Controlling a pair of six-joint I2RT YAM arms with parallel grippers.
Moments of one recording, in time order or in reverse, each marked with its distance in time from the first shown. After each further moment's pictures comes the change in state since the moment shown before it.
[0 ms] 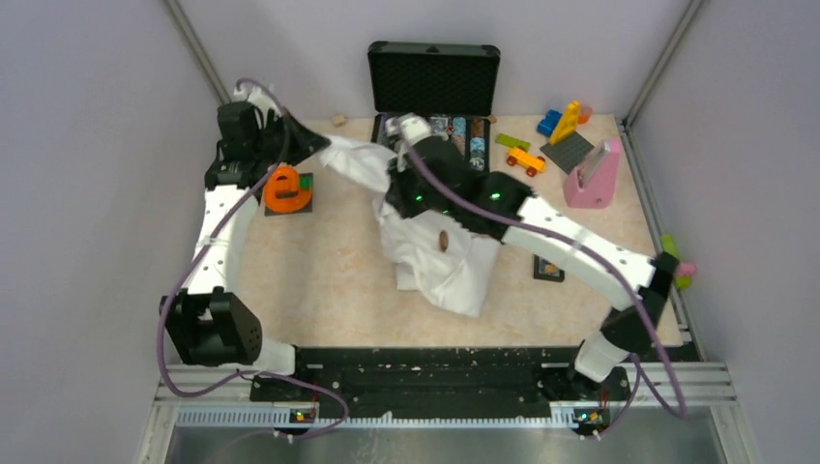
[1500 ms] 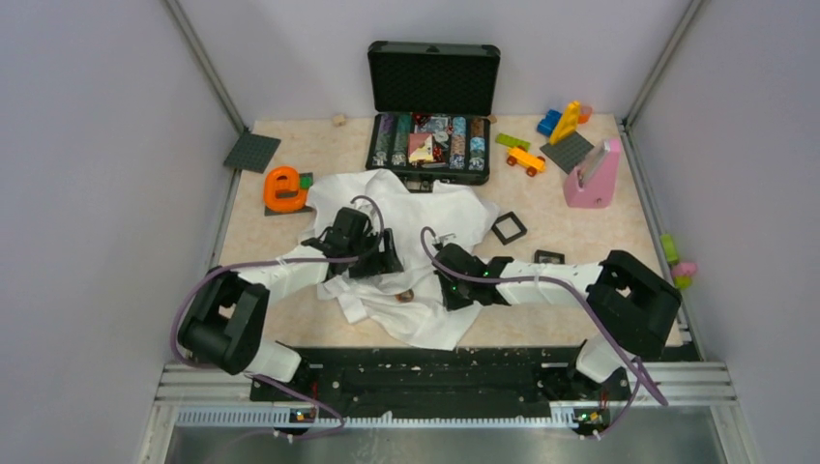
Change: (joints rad) left arm -0.454 -0.045 -0.837 0.180 -0.331 0.047; right arm 0.006 0.023 -0.970 0.382 -0.085 0.266
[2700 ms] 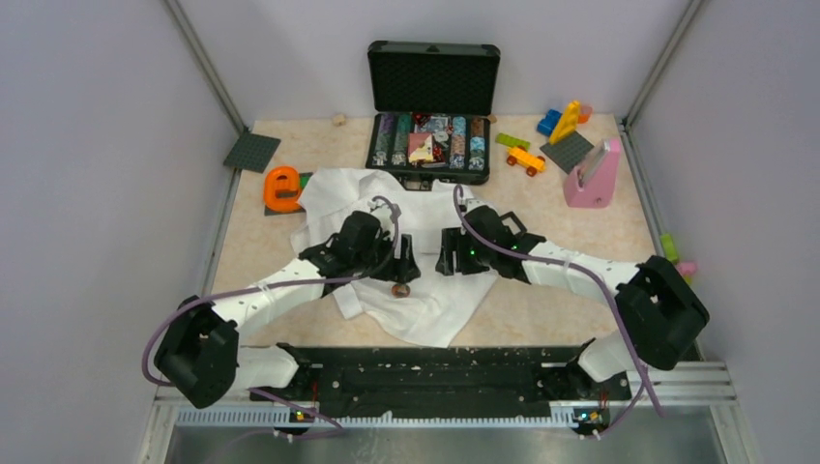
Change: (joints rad) left arm -0.168 -0.169 0.076 -0.021 -0.038 0.067; right arm -0.207 -0.153 0.011 0.063 -0.139 -0.023
